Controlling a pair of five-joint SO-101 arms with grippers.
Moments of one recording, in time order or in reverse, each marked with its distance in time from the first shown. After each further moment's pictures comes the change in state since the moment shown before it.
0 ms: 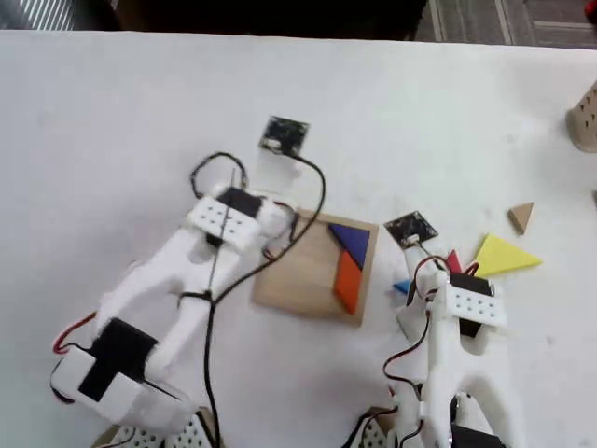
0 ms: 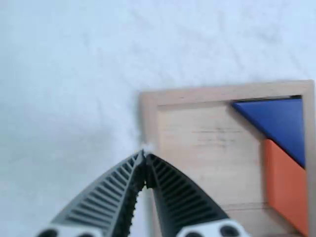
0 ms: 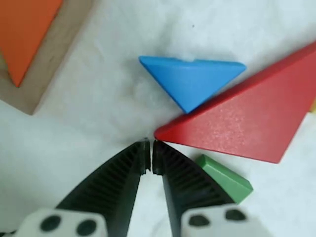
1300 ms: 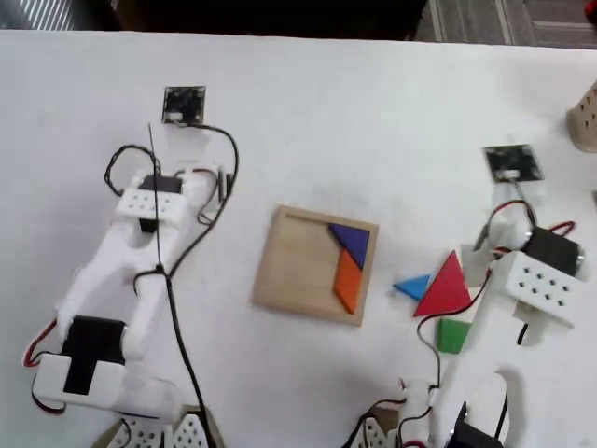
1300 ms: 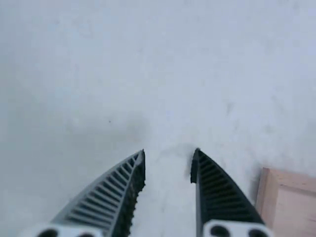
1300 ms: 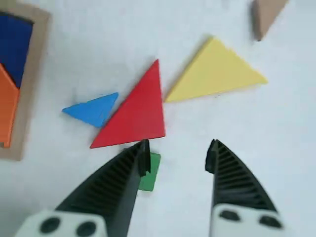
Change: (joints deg) left arm -19.8 0.0 2.9 -13.0 -2.9; right arm 13.7 0.8 -35.1 21.2 -10.0
